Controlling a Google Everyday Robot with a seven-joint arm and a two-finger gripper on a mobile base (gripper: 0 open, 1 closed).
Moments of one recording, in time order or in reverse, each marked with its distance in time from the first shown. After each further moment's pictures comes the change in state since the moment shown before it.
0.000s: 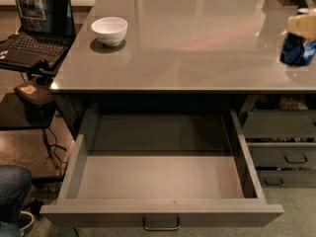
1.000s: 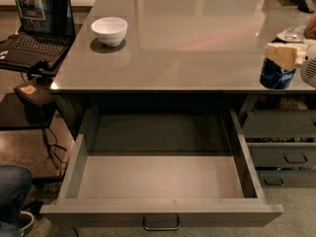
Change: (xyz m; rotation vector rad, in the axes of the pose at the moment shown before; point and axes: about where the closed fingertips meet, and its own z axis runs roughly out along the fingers) arm 0.047 0.051 -0.026 -0.036 -0.075 0.000
